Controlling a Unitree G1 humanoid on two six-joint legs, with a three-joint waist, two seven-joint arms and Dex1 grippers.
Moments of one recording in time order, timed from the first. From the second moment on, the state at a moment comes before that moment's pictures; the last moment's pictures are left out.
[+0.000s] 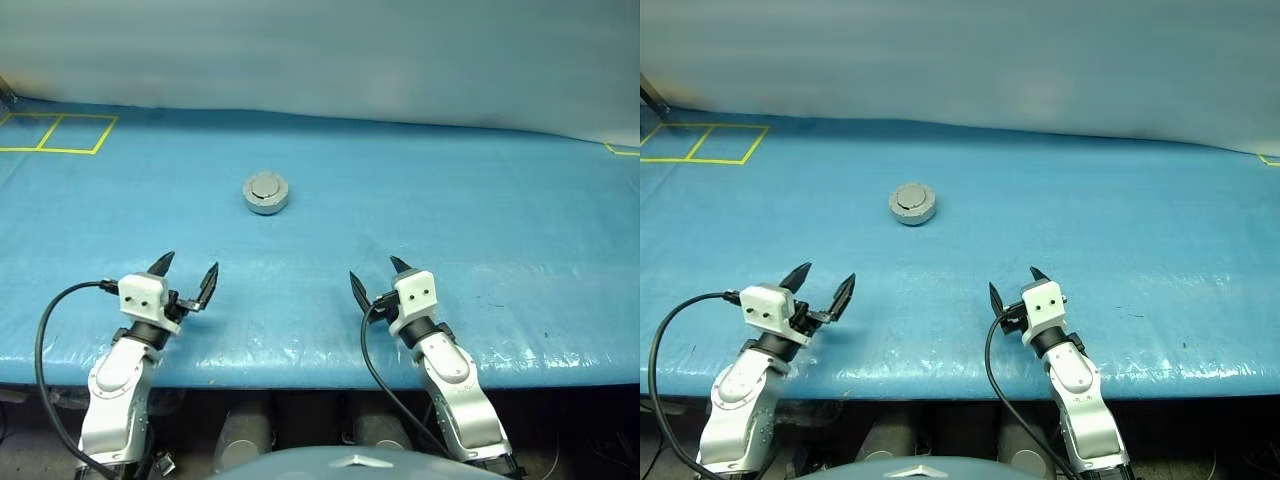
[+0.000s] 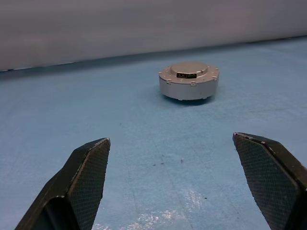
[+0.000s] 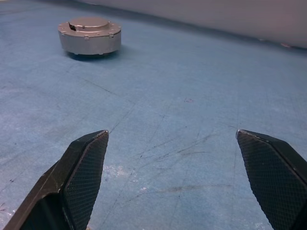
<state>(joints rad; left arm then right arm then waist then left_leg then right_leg) 0.22 0.29 0.19 -0.18 -0.26 -0.07 -0.41 0.18 -0.15 0.15 -0.23 0.01 0.04 0.22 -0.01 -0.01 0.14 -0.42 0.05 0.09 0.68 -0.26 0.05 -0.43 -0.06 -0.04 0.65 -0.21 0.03</state>
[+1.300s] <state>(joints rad) 0.22 0.28 0.15 -0.24 -0.27 -0.03 -0.40 0.19 -0.15 0.16 -0.23 0.00 0.04 0.22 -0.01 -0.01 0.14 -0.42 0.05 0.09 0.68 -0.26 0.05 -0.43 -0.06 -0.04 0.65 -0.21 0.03</state>
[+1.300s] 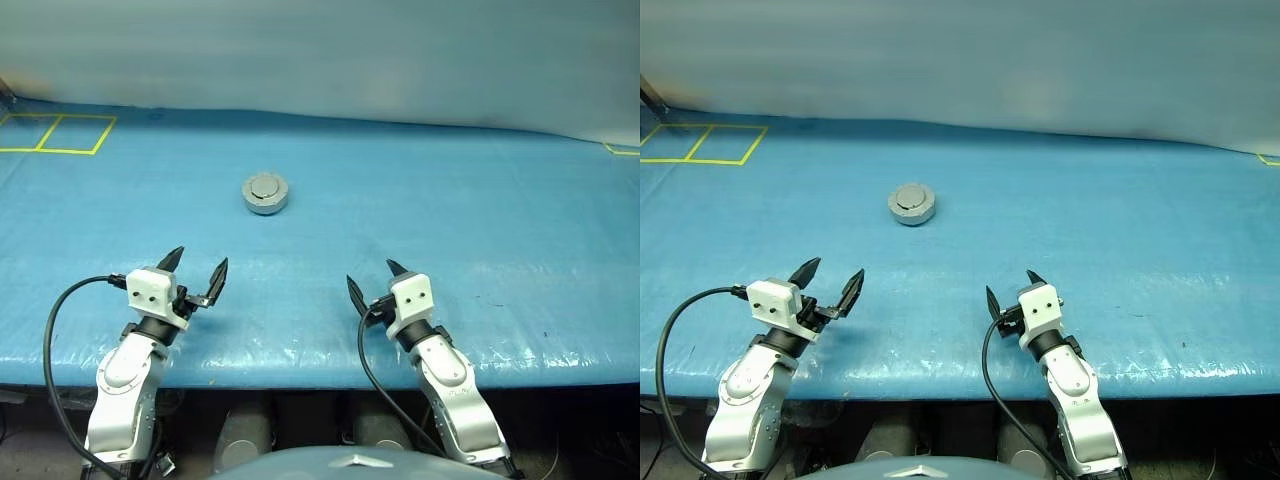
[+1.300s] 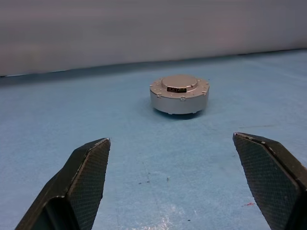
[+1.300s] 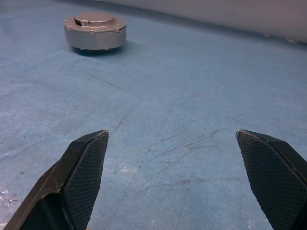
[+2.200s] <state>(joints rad) 0.22 0.28 0.15 -0.24 -0.27 -0.03 -0.40 0.20 -0.15 0.17 -0.23 0.00 0.04 0.23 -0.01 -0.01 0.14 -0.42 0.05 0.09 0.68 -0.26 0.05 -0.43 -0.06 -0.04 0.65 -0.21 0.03</state>
